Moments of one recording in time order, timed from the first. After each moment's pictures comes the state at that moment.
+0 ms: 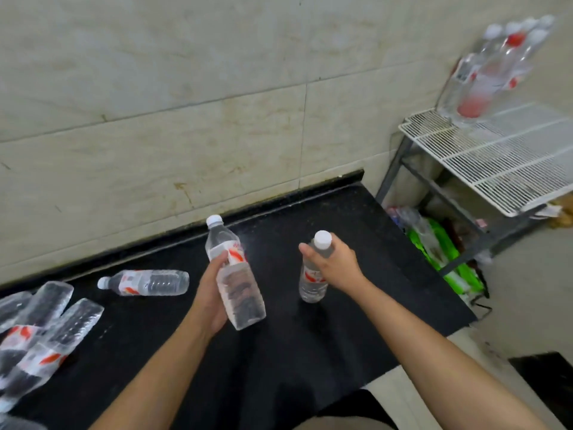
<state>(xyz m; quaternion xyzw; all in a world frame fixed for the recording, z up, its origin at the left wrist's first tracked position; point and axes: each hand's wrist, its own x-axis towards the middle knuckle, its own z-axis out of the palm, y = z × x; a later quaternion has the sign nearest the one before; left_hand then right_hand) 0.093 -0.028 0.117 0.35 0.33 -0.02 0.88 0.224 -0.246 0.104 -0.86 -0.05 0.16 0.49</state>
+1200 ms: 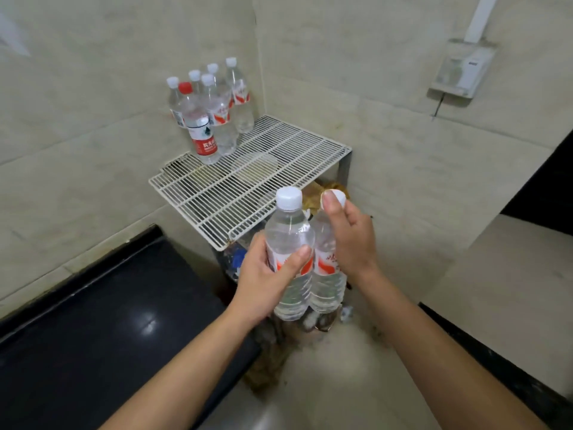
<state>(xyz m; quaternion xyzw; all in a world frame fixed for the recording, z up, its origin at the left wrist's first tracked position) 0.291 -0.630 0.221 0.72 -0.08 0.03 0.68 0.321 -0.785 0.244 -0.72 0.05 -0.14 0.68</state>
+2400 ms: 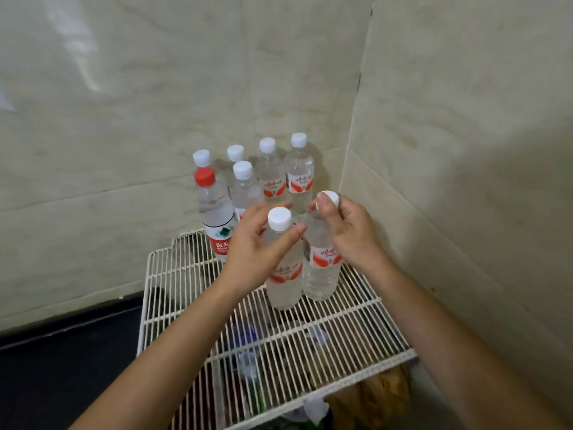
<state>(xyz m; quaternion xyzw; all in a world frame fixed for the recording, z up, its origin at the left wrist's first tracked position) 0.696 -0.614 0.273 0.81 0.03 0.24 0.53 0.794 -0.768 0.274 -0.76 -0.23 0.02 0.61</state>
